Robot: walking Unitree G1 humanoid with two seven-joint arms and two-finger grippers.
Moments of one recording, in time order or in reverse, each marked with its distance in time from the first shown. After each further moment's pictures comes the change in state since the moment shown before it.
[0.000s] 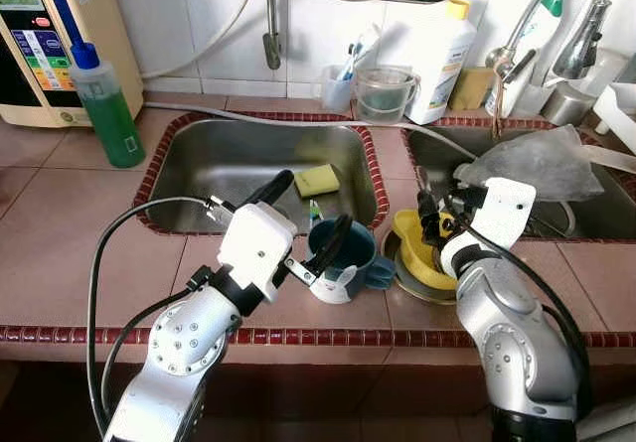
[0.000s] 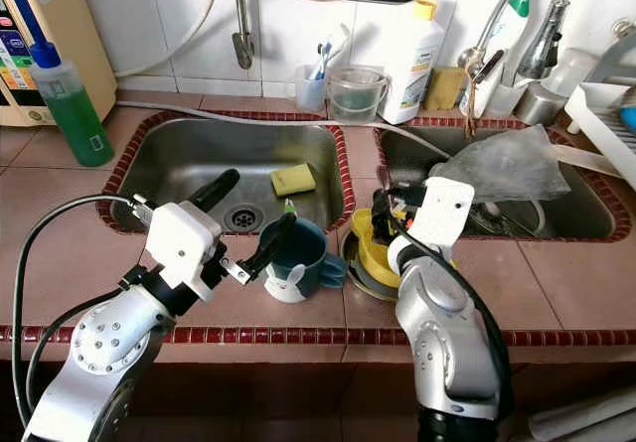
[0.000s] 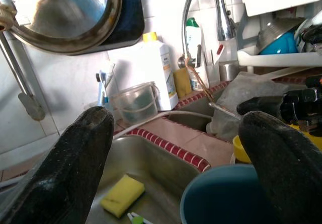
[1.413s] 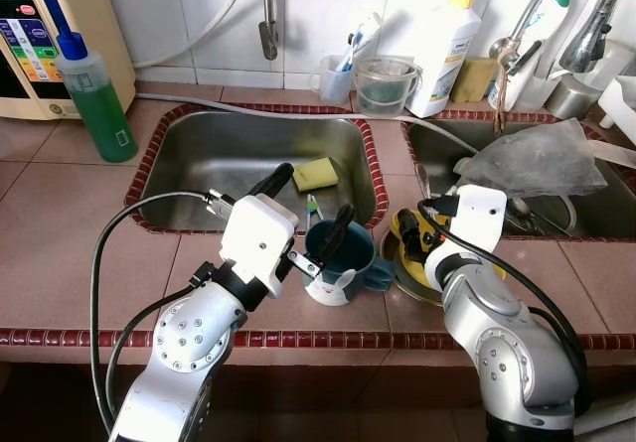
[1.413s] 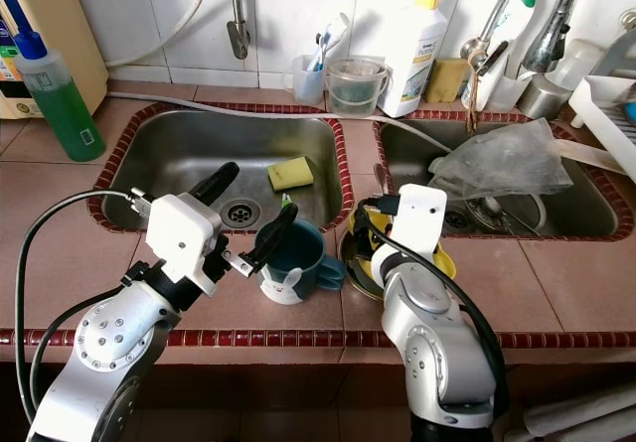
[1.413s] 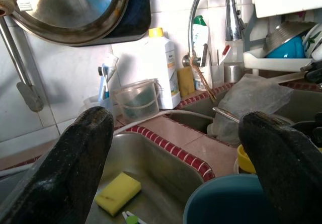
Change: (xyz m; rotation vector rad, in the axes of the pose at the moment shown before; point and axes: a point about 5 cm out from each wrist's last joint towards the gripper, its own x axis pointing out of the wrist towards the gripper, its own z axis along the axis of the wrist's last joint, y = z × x) left arm 0.003 -0.001 0.004 -0.030 -0.004 0.032; right arm -0.014 0.016 -0.012 -0.057 0.139 -0.010
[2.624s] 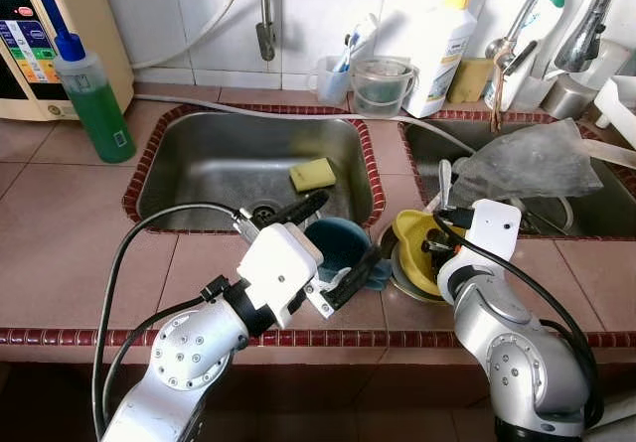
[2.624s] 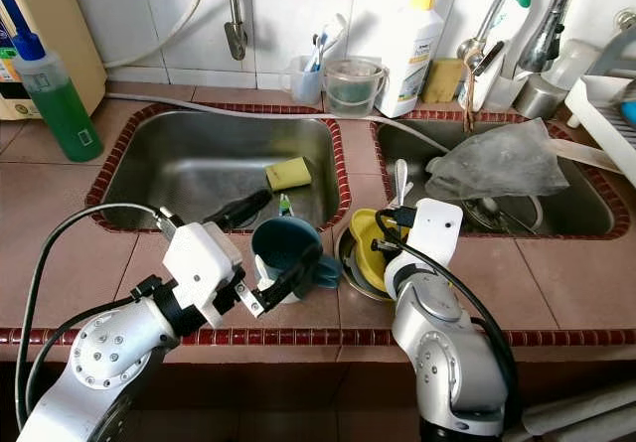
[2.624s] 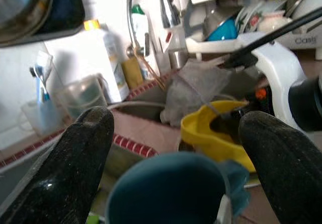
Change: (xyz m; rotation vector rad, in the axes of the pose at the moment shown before) left arm -0.011 -0.019 -0.002 0.021 0.050 -0.239; right arm 0.000 -0.016 -0.010 0.049 0.075 -0.089
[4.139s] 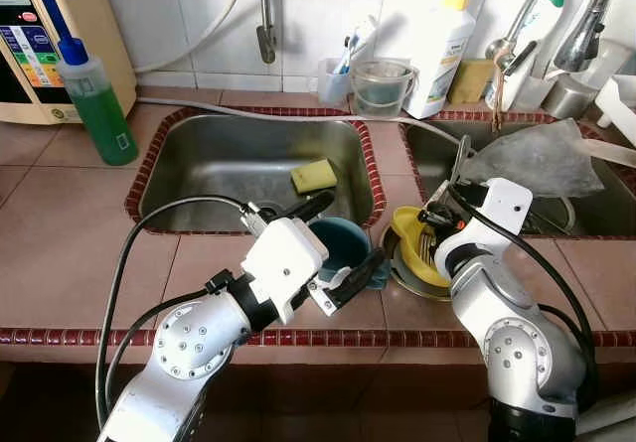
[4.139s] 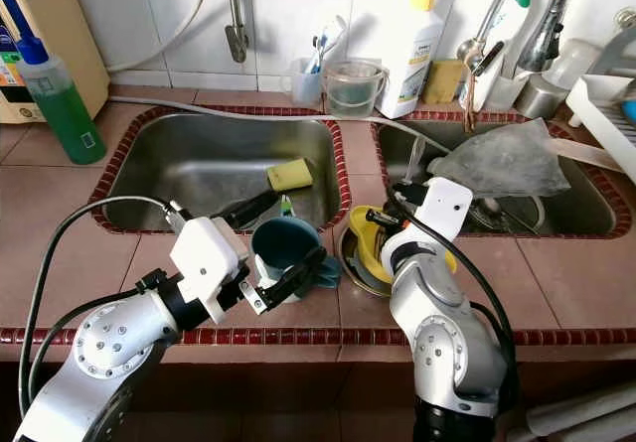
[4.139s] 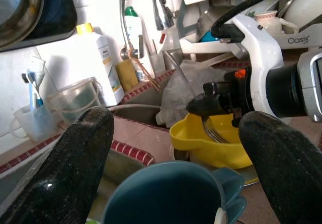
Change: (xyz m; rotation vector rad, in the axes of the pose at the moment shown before) left arm 0.005 0.003 0.004 0.002 -0.005 -0.030; right arm 0.007 0.007 0.022 0.174 -0.129 0.099
